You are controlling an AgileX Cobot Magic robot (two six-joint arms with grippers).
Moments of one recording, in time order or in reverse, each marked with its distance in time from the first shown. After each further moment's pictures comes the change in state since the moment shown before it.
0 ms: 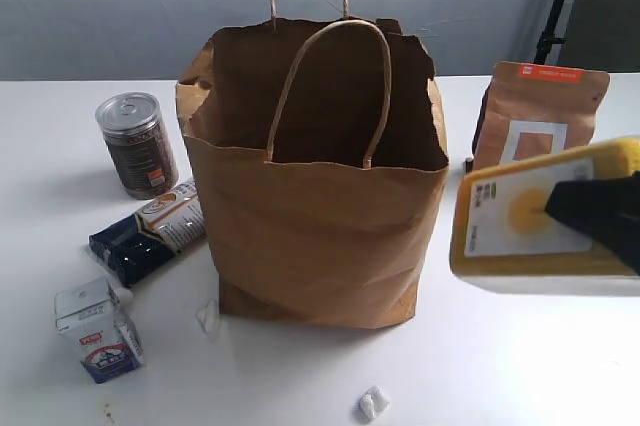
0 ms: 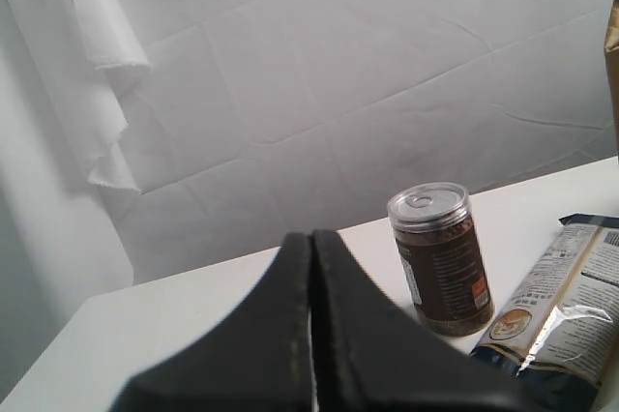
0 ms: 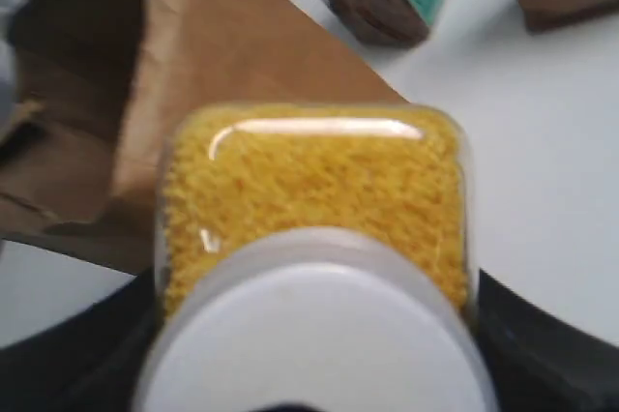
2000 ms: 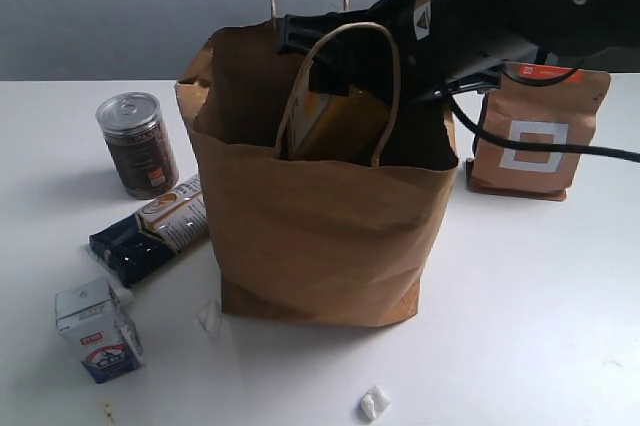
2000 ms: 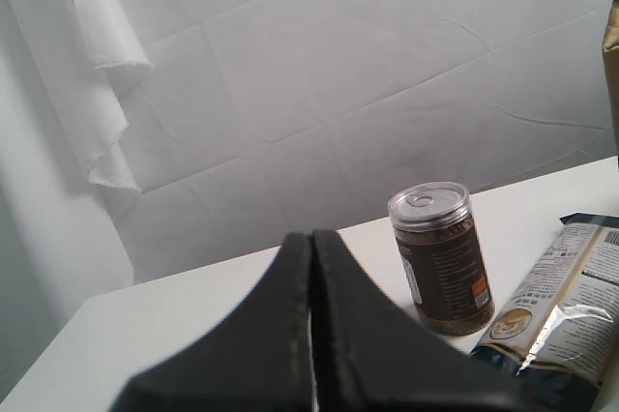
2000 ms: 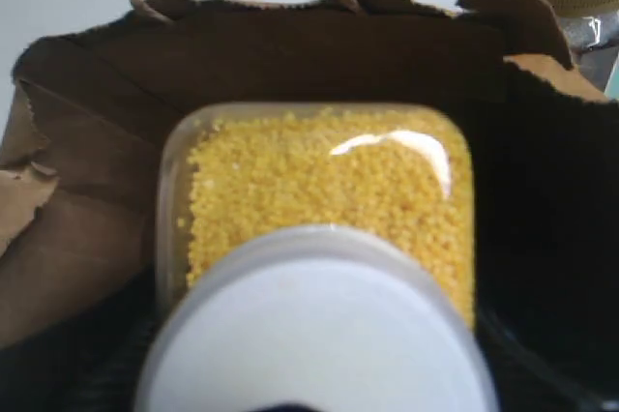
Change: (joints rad) left arm 0.000 0.000 0.000 0.000 0.000 0.000; right arm 0.021 0.903 -0.760 0.134 0.100 -0.396
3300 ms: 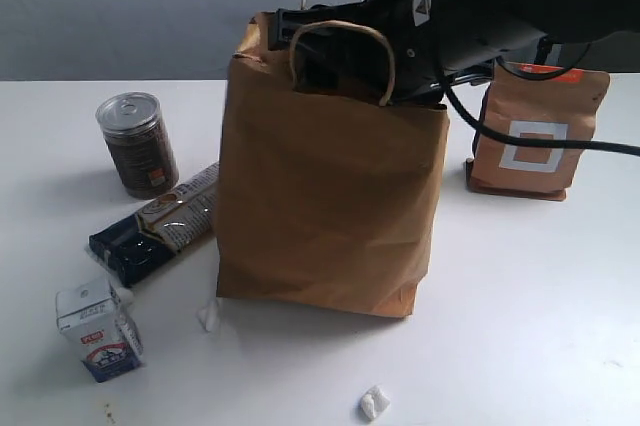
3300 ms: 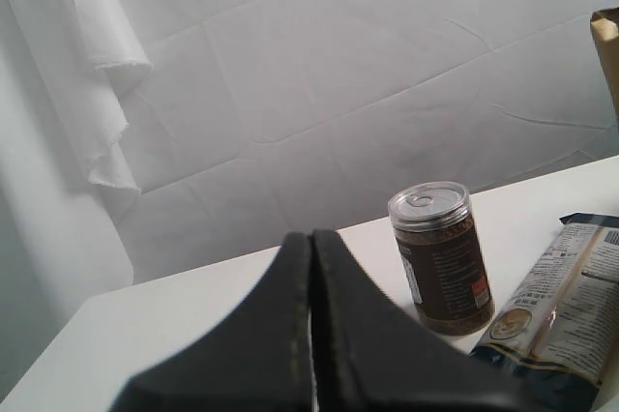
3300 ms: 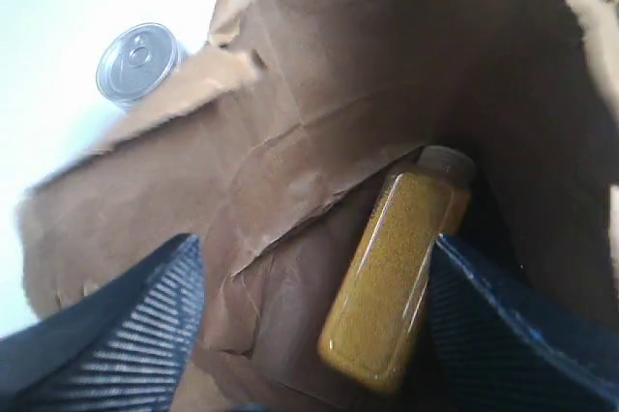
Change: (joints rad) left arm 0.000 0.000 0.000 0.000 0.000 0.000; right arm 0.000 0.000 -0.012 0.087 0.000 -0.105
